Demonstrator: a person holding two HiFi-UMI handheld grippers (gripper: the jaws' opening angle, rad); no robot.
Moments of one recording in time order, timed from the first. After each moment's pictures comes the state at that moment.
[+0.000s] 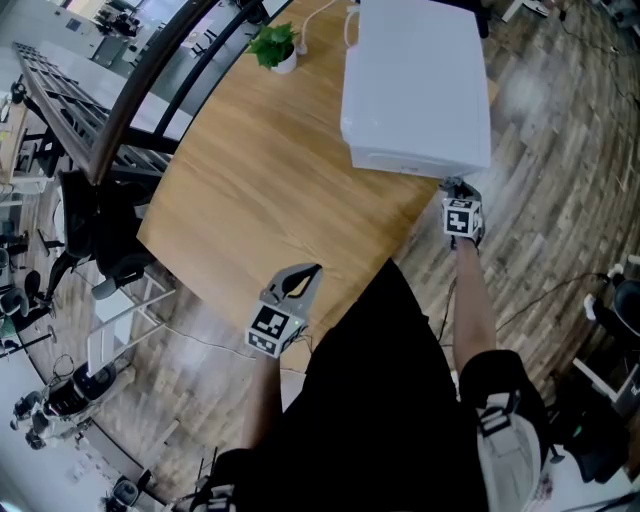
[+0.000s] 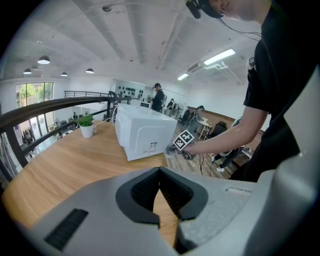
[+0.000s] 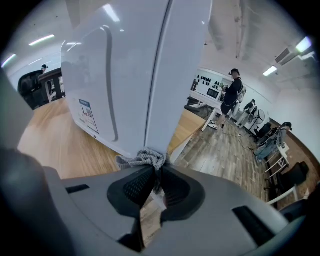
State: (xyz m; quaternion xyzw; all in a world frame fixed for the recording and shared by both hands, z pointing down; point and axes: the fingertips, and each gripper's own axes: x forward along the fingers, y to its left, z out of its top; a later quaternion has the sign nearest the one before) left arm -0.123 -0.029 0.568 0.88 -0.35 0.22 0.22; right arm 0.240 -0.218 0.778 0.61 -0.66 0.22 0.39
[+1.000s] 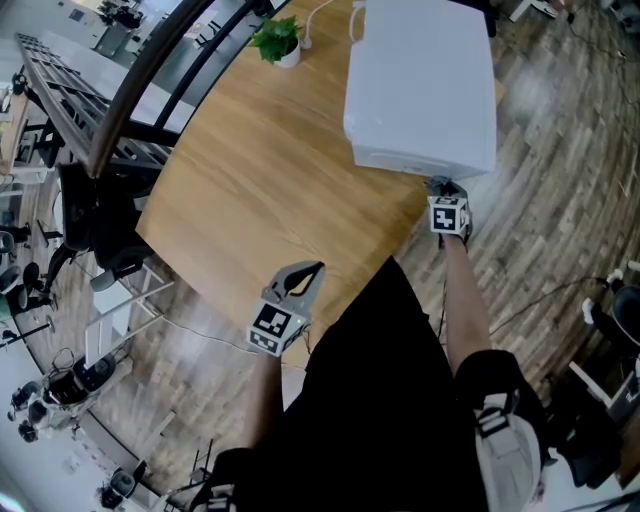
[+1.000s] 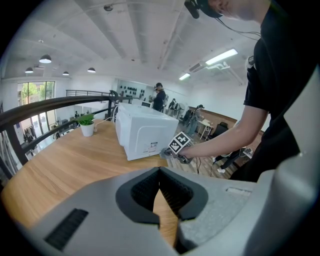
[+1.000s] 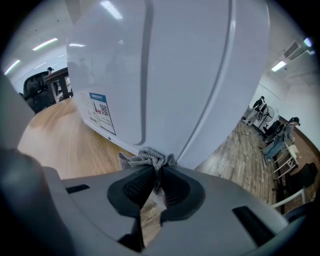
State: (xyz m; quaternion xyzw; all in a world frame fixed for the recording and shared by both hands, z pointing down) left arm -0.117 -0.034 0.573 0.88 -0.35 0.22 0.23; right arm 0.188 -0.228 0.794 0.57 -0.68 0.23 0.39
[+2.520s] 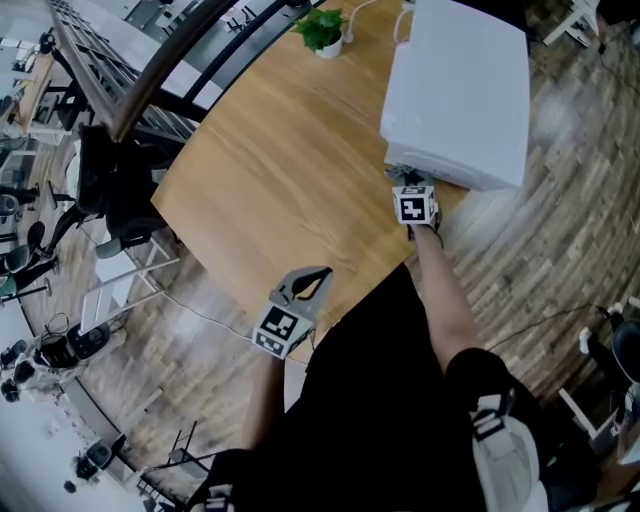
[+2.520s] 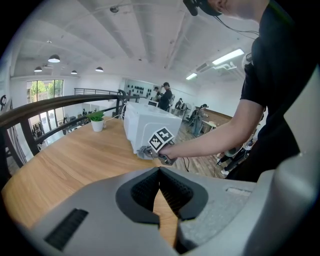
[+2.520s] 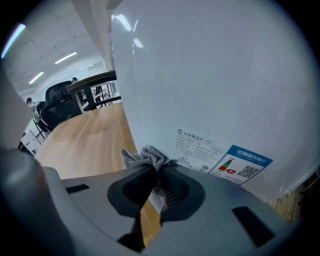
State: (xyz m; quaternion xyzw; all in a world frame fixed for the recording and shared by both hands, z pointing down) left arm -0.144 0.001 0.570 0.86 -0.39 0.22 0.25; right arm 0.001 -0.243 0.788 0.48 -0.76 0.24 0.36
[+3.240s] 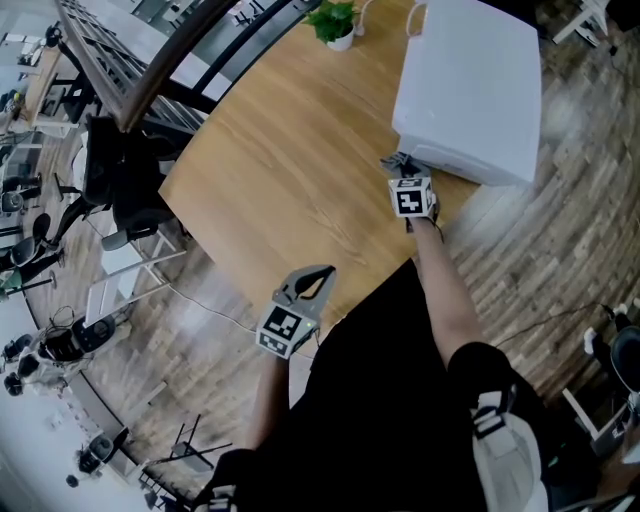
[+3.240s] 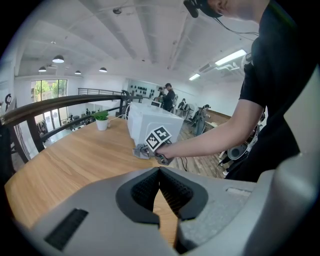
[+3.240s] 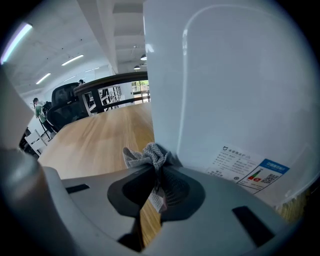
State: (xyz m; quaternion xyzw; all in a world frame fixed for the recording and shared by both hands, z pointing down) left arm -0.162 0.019 0.567 0.85 -0.40 0.22 0.25; right arm -0.046 -0.236 0.780 0.46 -0.78 0.24 0.35
